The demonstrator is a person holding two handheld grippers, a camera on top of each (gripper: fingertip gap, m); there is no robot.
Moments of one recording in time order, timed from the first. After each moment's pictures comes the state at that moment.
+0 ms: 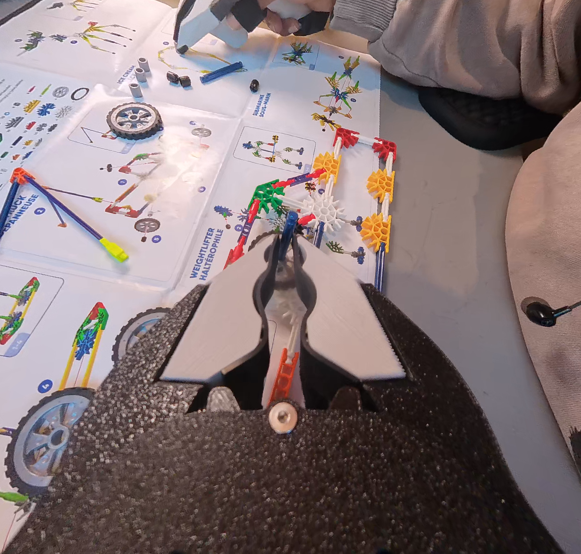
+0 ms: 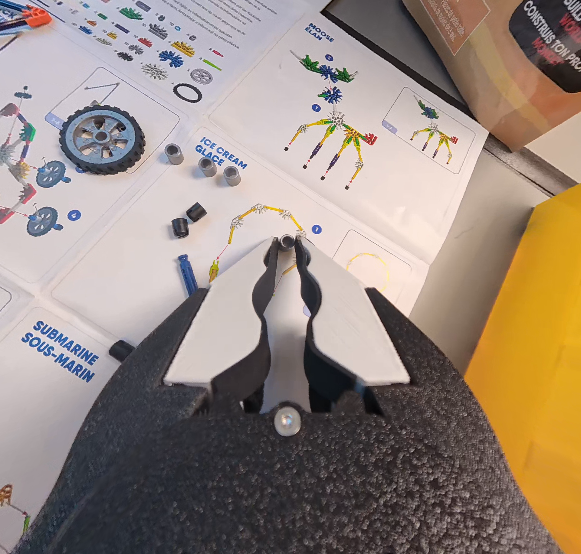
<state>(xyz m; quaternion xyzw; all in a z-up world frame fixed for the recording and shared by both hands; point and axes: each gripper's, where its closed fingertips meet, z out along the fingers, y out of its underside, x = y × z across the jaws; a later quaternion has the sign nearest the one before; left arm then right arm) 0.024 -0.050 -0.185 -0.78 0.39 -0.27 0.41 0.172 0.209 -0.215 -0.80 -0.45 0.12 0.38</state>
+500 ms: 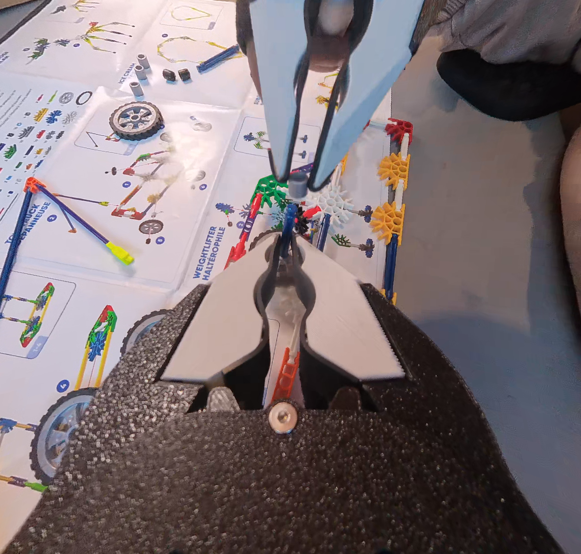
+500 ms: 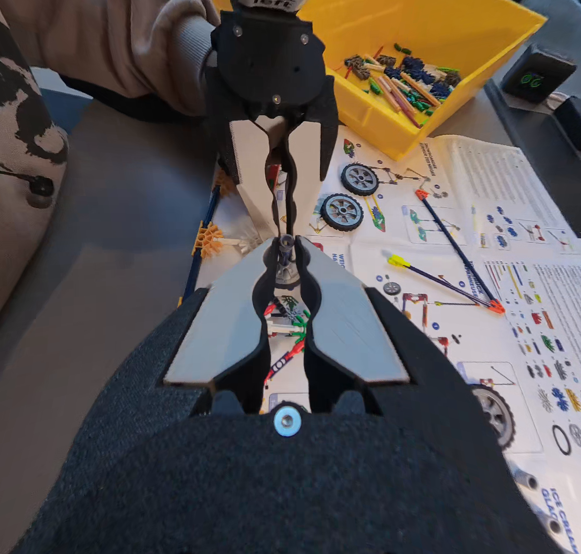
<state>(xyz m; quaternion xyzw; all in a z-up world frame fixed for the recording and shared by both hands) 0.025 -0.049 -0.192 -0.78 0.41 -0.23 0.41 0.022 -0.049 -0.147 -0.45 -0.74 0.37 0.32</state>
